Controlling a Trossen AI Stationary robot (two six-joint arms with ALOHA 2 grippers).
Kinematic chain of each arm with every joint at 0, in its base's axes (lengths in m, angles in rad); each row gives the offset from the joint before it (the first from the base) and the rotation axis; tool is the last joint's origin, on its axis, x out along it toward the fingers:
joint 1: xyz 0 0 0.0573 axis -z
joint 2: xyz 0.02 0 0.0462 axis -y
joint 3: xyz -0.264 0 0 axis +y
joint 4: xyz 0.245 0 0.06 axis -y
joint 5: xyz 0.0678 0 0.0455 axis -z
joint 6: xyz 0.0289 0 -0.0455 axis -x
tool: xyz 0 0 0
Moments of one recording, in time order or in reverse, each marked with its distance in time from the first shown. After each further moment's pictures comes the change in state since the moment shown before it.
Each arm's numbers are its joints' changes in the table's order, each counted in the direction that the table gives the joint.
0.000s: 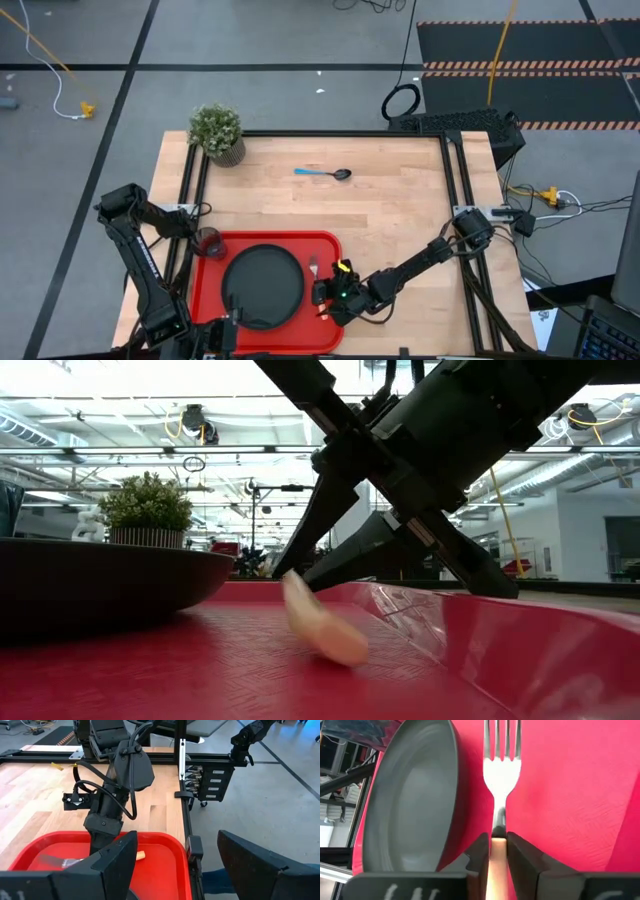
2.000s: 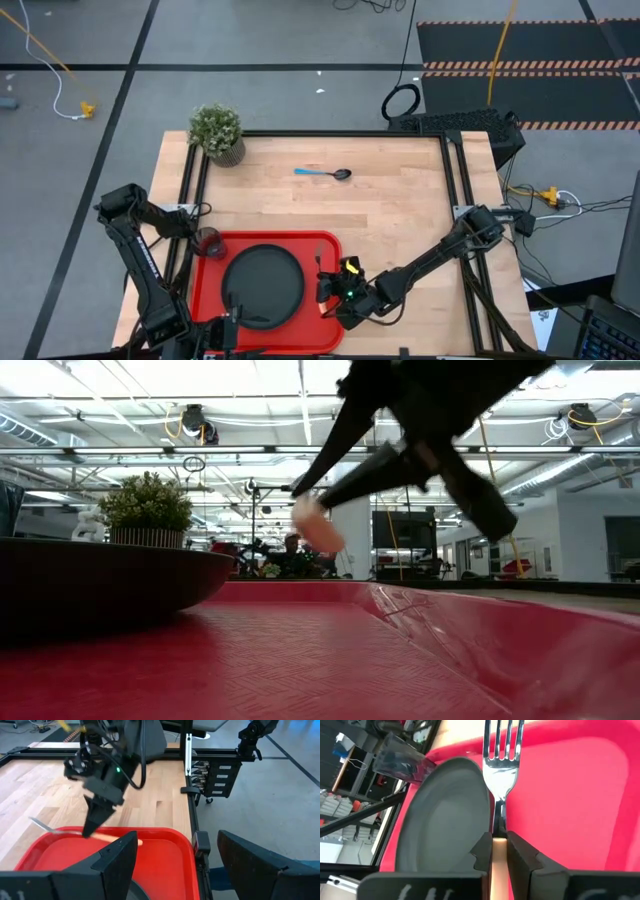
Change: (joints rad) left arm -0.001 0.000 0.000 -0.053 -0.010 0.033; right arm -0.031 0.089 0.000 -0.071 0.166 0.007
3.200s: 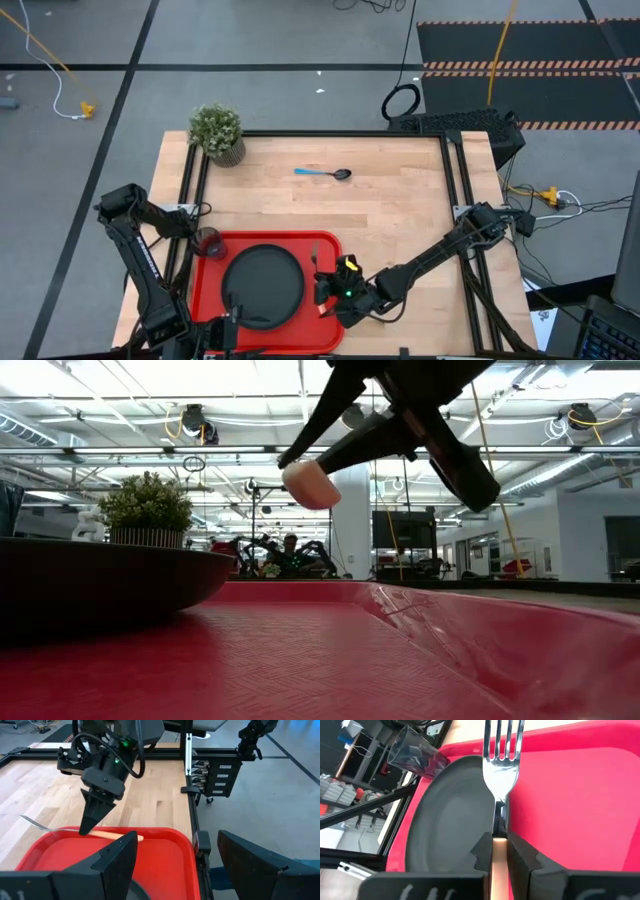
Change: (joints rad) left arm 0.000 0.000 0.000 -0.002 0.000 -0.004; right arm 0.015 0.035 -0.031 -0.023 -0.030 0.101
